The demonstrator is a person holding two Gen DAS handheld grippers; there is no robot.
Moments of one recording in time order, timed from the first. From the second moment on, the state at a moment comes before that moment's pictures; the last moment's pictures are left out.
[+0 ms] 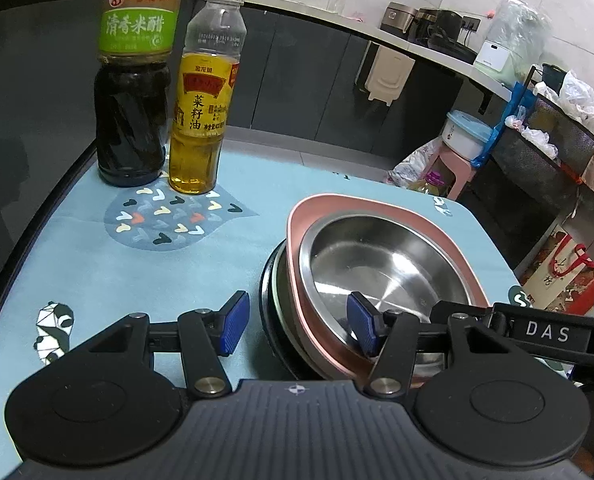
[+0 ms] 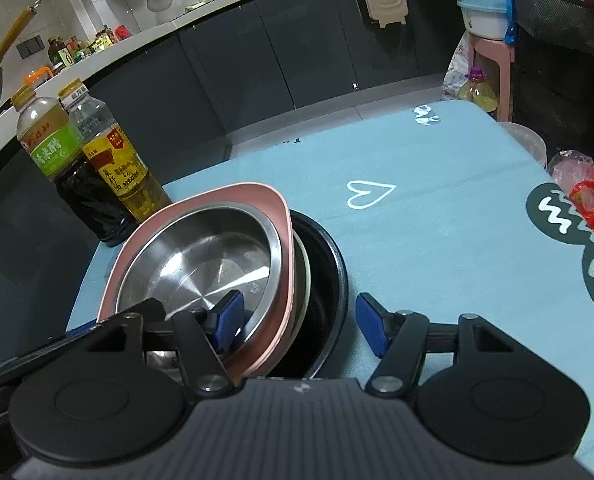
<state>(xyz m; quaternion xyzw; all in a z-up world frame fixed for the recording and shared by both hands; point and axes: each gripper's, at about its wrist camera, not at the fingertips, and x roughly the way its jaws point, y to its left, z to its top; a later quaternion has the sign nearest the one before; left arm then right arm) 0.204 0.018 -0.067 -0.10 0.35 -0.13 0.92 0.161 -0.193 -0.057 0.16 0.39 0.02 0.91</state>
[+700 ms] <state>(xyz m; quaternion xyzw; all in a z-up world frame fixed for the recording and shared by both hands) 0.101 0.015 -0.009 -0.05 0.29 -0.10 0.95 0.076 -0.164 -0.007 0.10 0.30 0.01 0.95</state>
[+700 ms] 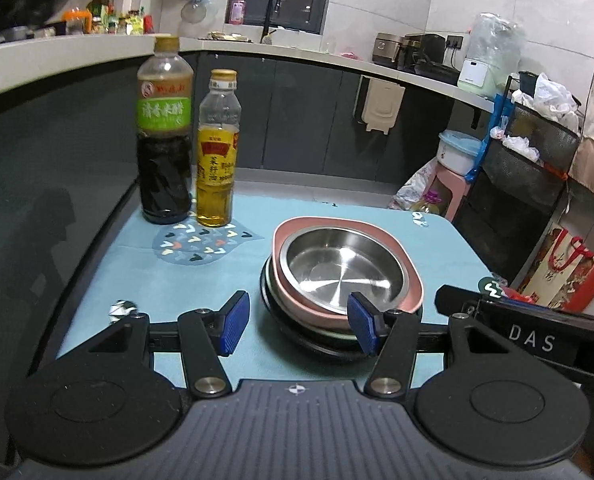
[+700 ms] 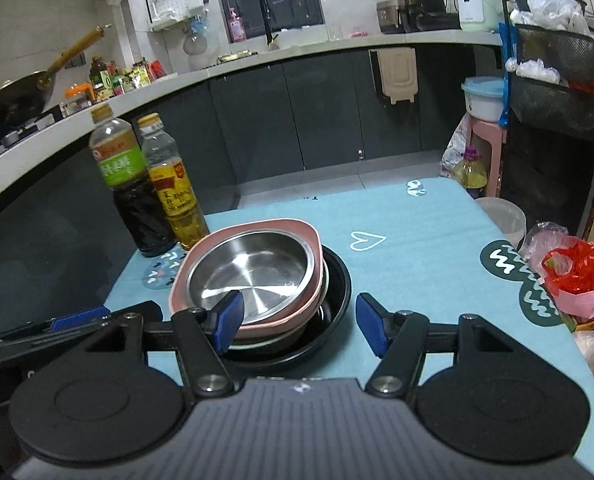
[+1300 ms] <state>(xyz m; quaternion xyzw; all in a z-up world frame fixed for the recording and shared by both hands) 0.013 0.014 0.004 0.00 0.29 -0.08 0.95 0.000 -0.144 0.014 0.09 0.26 -0.01 0.96</state>
